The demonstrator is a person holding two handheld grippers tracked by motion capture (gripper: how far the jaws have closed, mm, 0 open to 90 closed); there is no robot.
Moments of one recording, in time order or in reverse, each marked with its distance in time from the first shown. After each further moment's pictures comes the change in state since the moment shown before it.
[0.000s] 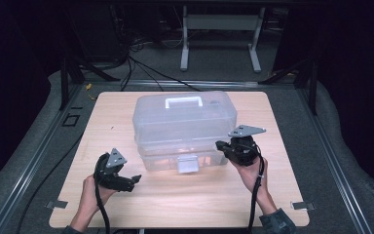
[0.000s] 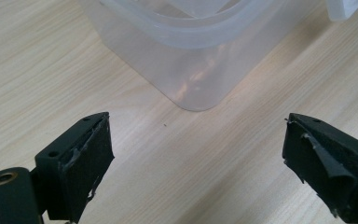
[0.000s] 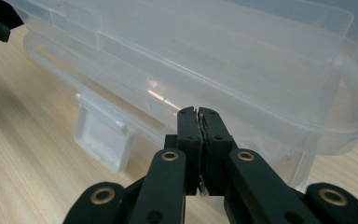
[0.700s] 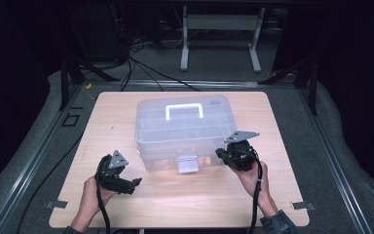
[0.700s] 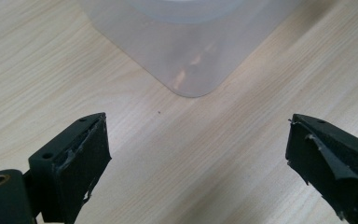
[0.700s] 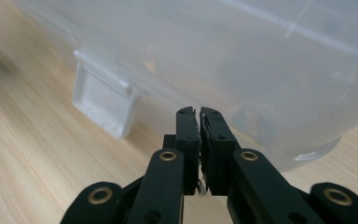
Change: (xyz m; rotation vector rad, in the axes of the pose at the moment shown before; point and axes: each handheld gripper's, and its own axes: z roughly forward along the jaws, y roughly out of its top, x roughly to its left) left arm -0.001 -0.005 0.006 0.041 -0.012 -0.003; right arm 0.009 -0.010 0.004 0.115 -0.016 -0.034
